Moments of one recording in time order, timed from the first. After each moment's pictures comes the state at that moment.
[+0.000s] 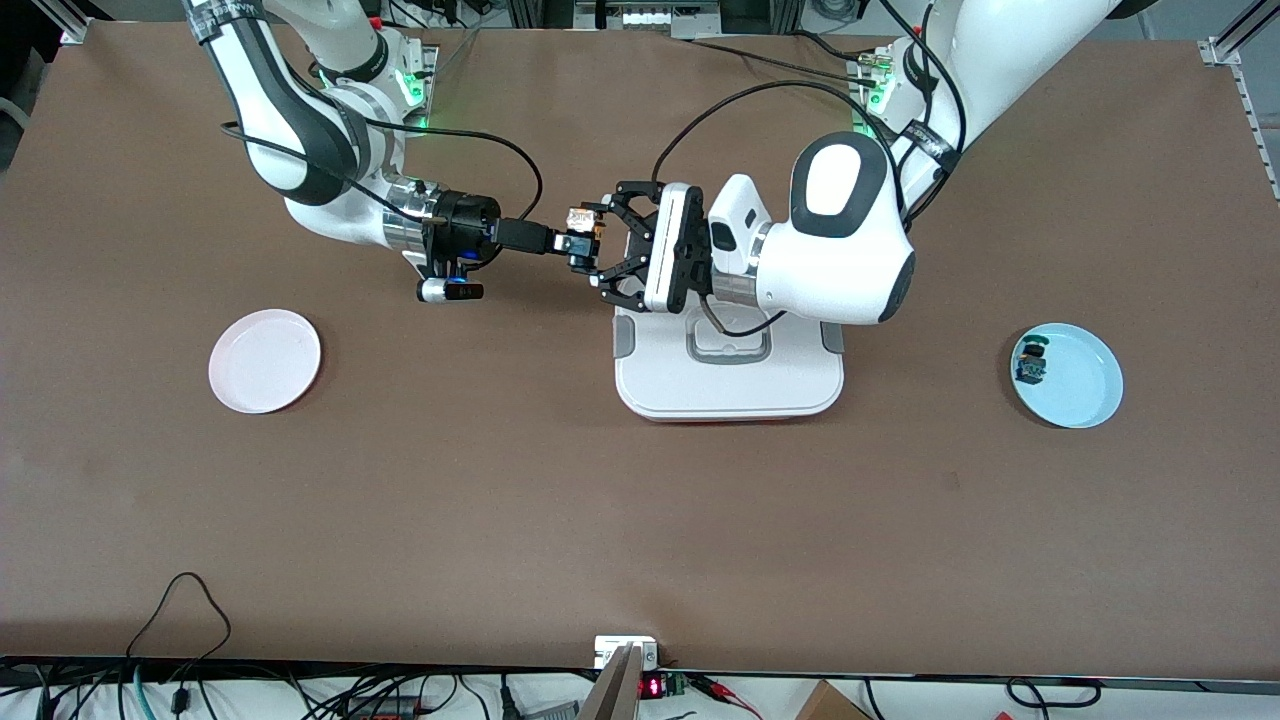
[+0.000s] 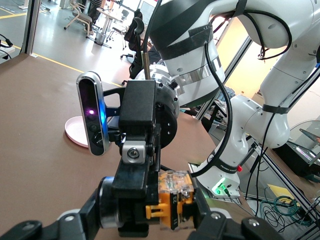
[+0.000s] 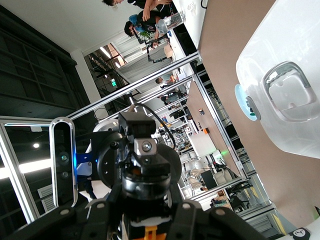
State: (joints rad) left arm 0.05 0.60 -0.80 -1.55 -0.97 2.15 1.34; right arm 0.45 0.12 0.02 -2.20 2.08 2.03 -0.44
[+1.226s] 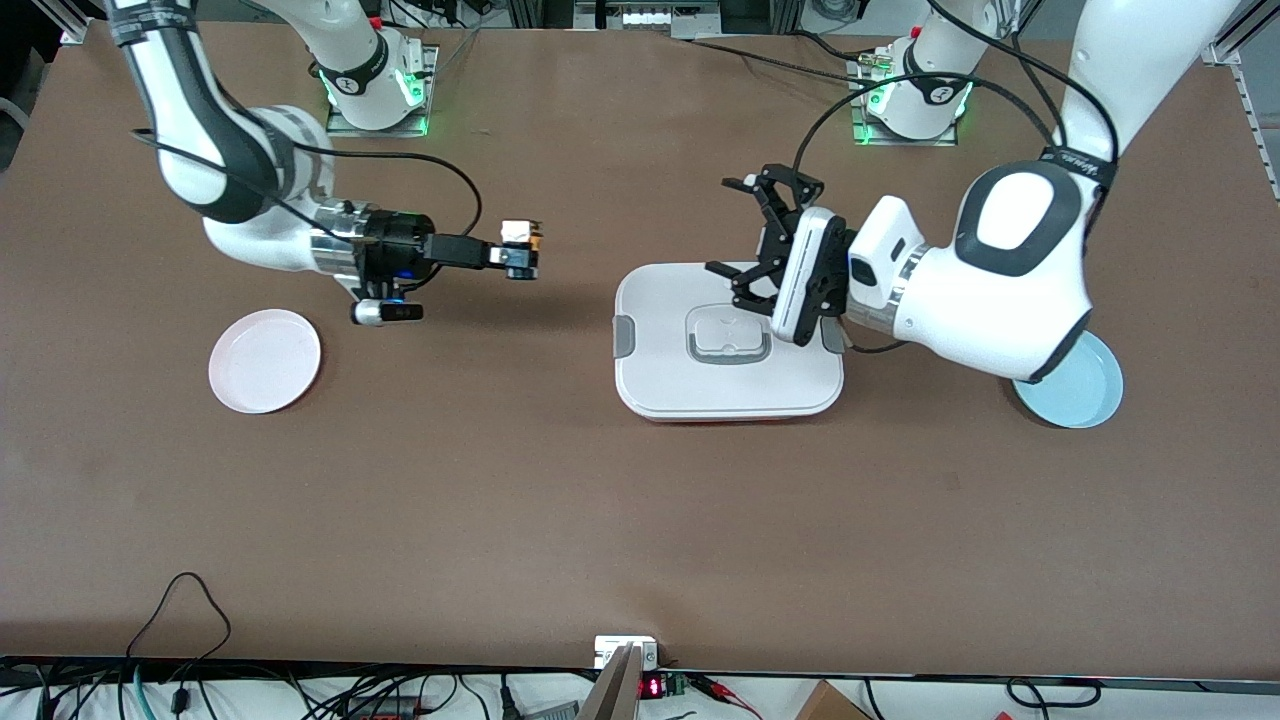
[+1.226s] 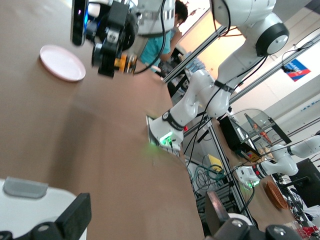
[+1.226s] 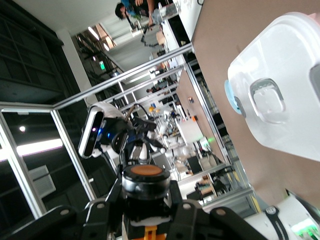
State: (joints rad) left arm 0.28 0.57 -0.80 -1.41 -0.73 1.60 0.94; right arm 0.24 0.12 0.00 -2.17 1.78 1.81 -0.34
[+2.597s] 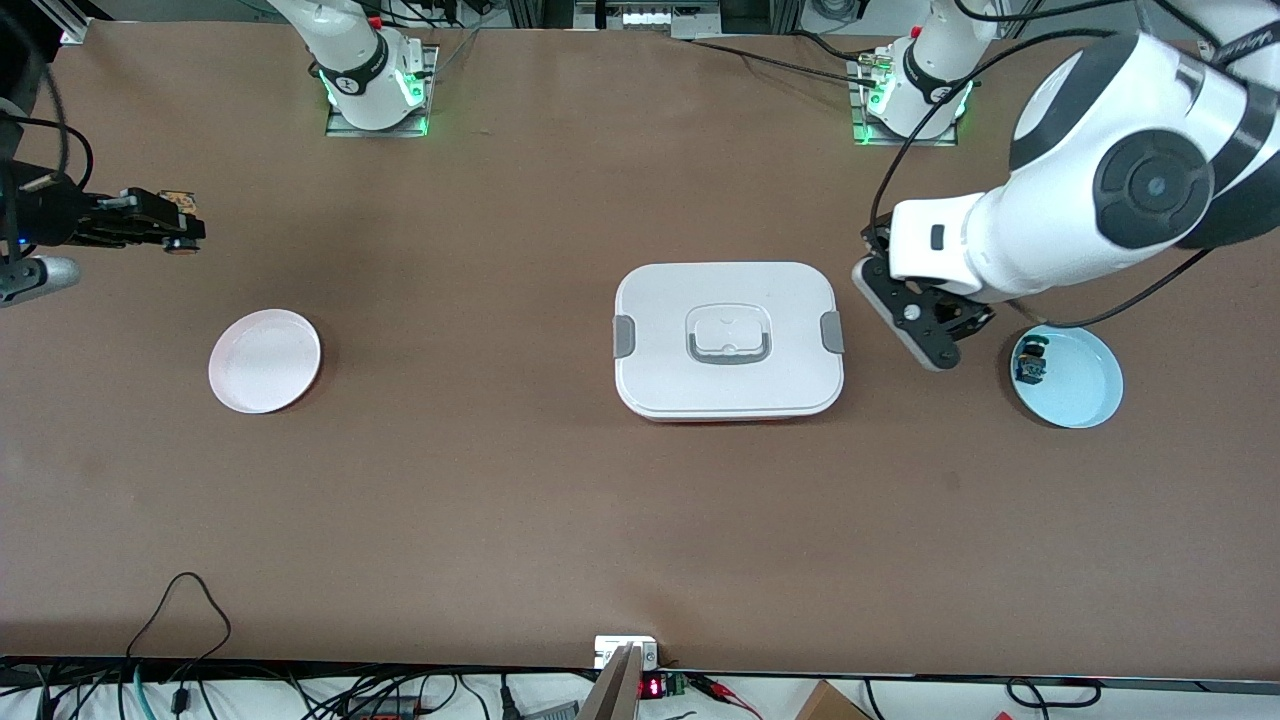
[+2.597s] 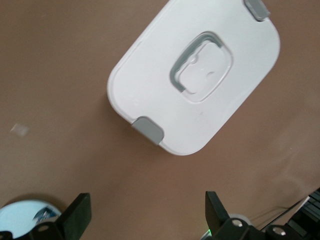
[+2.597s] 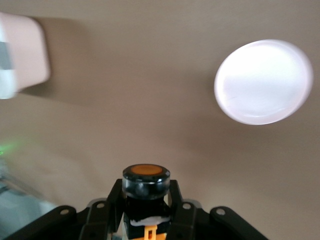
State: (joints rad) left arm 0.22 0.40 -0.69 -1.29 0.11 1.41 0.33; right arm -0.14 0.08 0.02 -1.66 0.21 1.45 -0.27
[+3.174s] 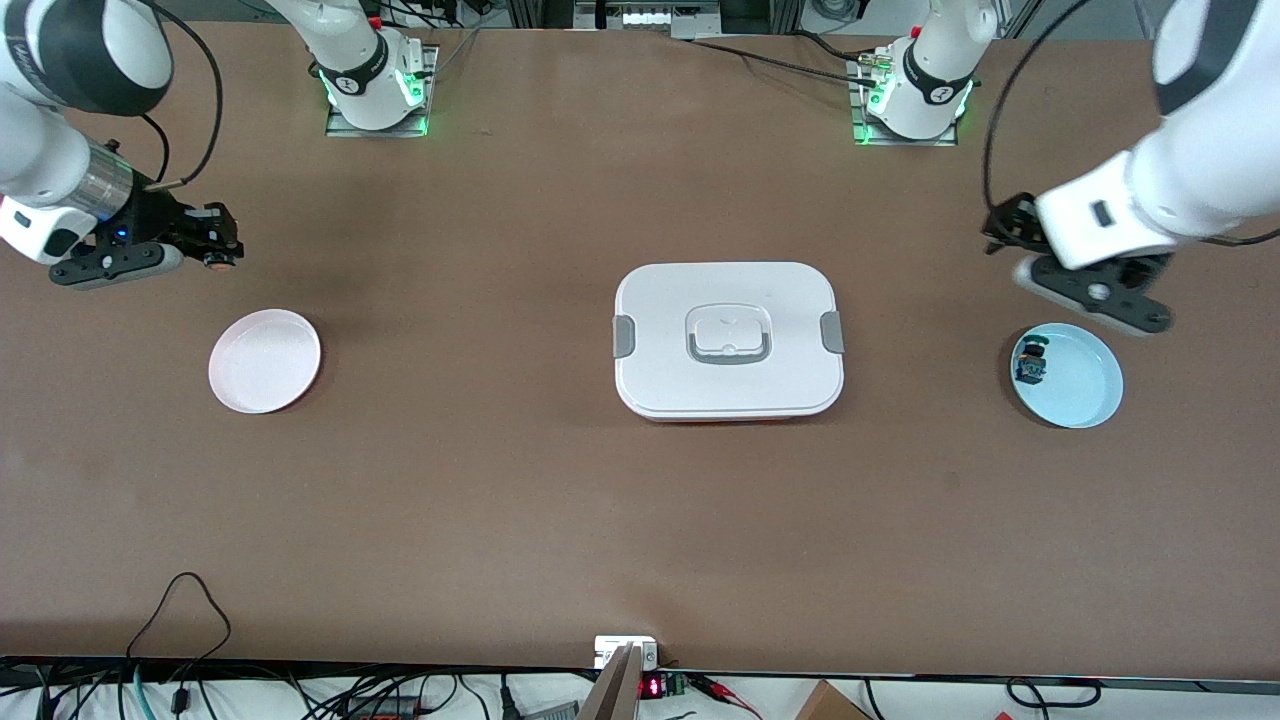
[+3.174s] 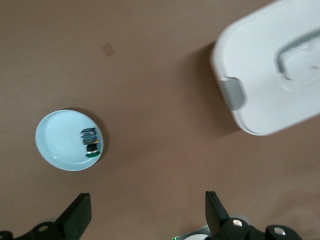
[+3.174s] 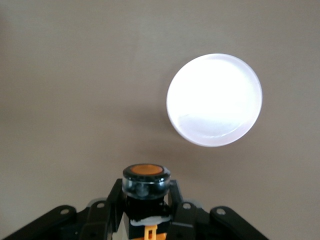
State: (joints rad) left arm 0.09 0.13 -0.19 -1.55 0.04 1.52 0.26; right arm -0.10 -0.13 0.01 -2.21 0.03 2.02 -0.30
